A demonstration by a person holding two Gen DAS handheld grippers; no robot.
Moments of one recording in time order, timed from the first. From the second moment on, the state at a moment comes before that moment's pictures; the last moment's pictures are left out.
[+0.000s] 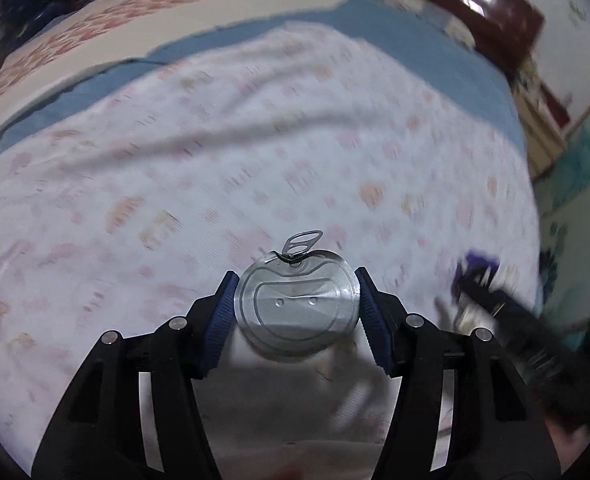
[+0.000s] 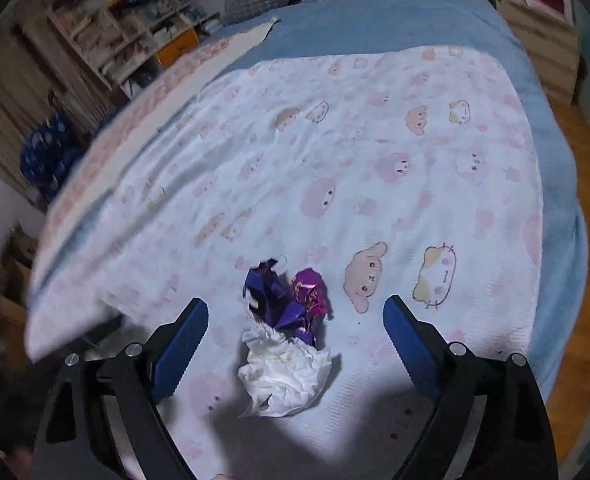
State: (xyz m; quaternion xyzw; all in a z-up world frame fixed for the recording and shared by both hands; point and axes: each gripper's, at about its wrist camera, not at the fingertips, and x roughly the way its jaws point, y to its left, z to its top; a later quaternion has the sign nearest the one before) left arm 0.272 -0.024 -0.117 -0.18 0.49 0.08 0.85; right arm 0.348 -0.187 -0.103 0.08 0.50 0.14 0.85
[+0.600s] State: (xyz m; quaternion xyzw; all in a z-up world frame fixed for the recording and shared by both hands) left arm 0.263 0.021 -0.099 -0.25 0.45 0.09 0.85; right arm 0.327 -0.188 -0.095 0.07 0.47 0.14 0.87
